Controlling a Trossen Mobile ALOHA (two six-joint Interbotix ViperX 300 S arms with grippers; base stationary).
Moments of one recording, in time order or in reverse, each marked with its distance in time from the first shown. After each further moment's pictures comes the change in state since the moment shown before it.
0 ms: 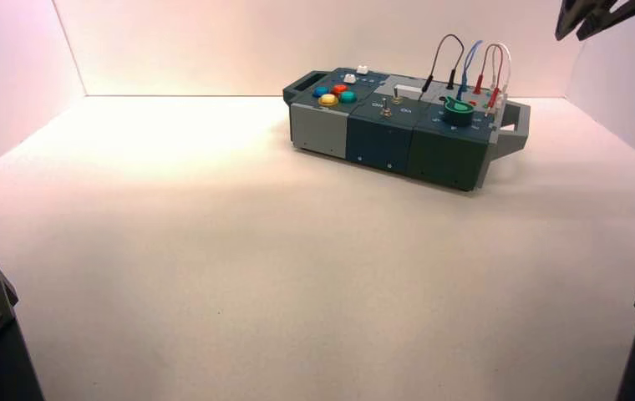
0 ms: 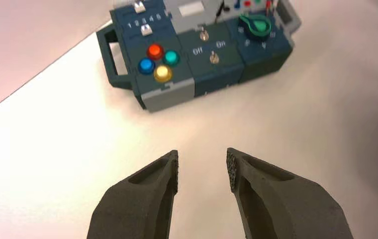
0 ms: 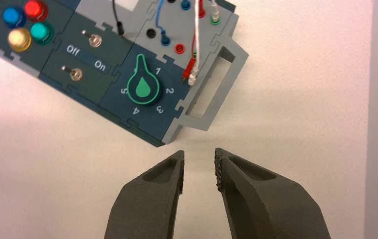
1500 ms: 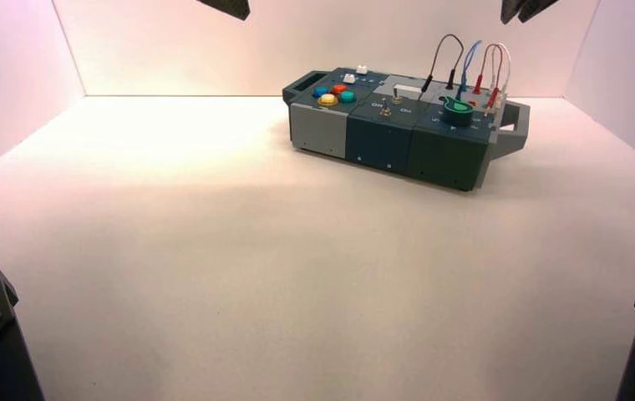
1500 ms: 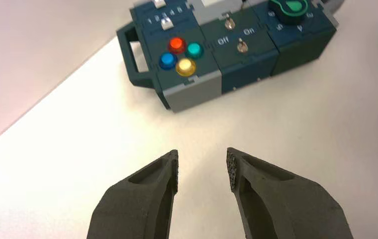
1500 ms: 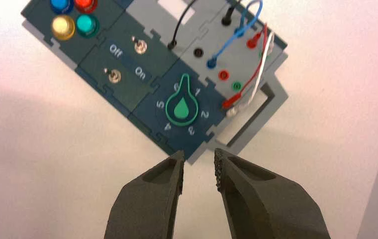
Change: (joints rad) left arm 0.002 0.021 0.166 0.058 -0.249 0.072; right arm 0.130 0.163 -0.201 0.000 0.110 -0.107
